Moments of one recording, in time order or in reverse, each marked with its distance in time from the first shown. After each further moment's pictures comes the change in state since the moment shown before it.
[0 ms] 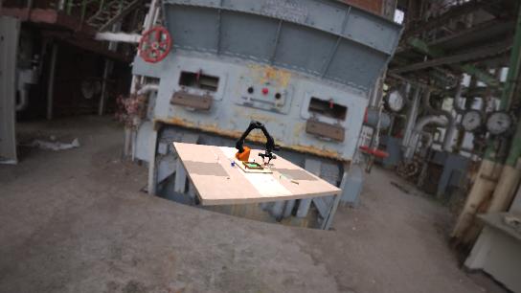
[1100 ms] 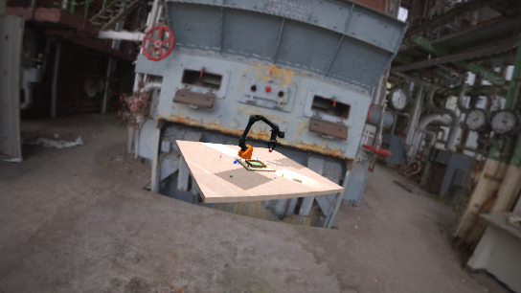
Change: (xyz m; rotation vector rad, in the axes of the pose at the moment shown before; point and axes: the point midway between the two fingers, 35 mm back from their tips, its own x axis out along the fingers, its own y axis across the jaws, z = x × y) arm -0.113 -0.003 -0.003 -0.016 -0.006 -0.008
